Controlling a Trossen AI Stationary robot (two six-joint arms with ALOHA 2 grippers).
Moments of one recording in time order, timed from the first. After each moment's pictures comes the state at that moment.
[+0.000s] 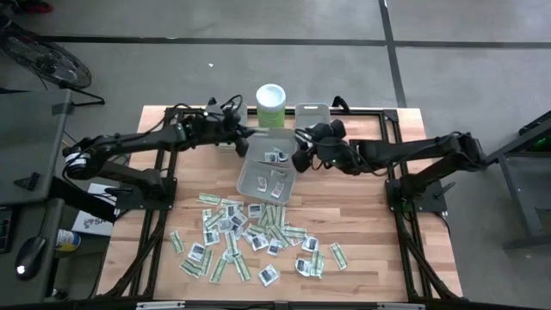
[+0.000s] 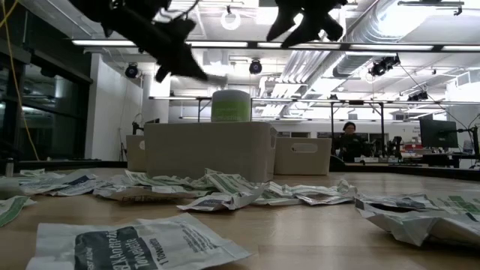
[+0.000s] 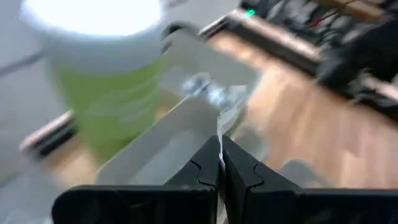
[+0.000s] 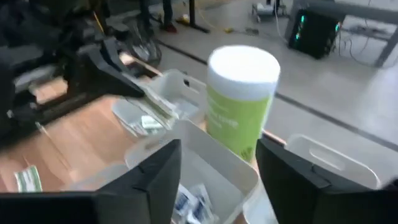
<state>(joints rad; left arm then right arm) 0.43 1.19 0.83 -0.06 -0.02 -0.26 0.02 1.40 1.16 -0.30 0.75 0.45</state>
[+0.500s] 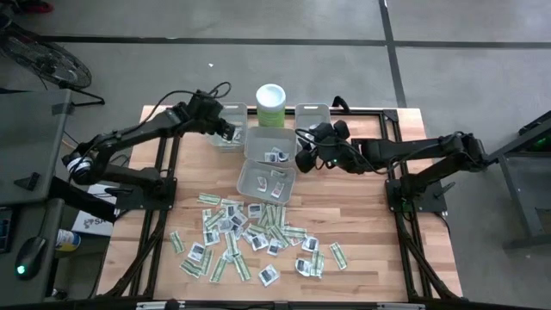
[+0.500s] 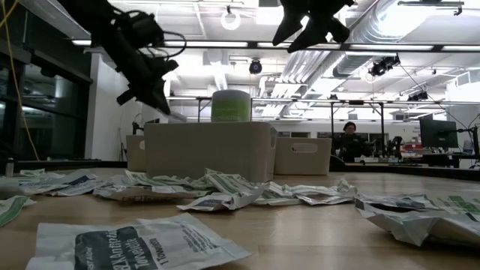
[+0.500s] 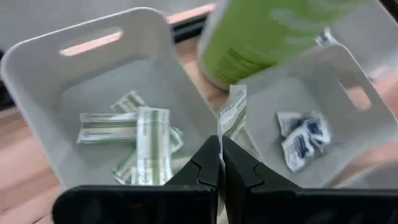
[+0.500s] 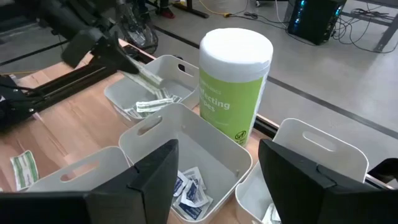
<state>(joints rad) 0.73 1.21 0.83 -0.39 0.05 -0.38 0.00 1.38 1.16 -0.38 0.73 0.50</state>
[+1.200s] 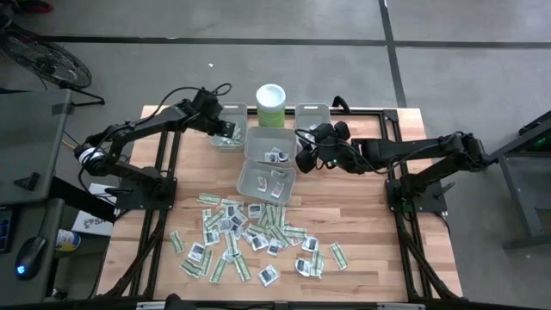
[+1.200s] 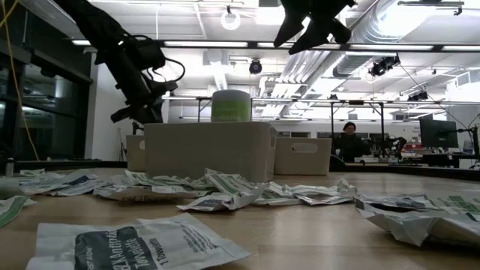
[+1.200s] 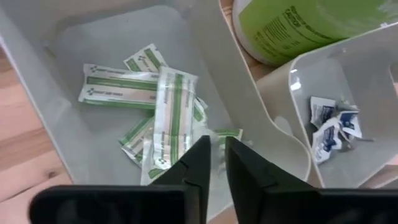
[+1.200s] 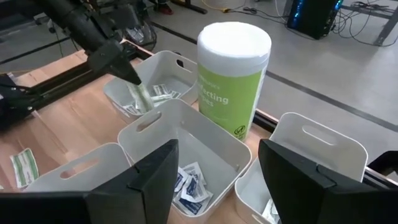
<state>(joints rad) 0.83 1.34 0.83 -0.42 0.17 -0.43 0.00 1.38 1.16 -0.41 0.72 0.53</state>
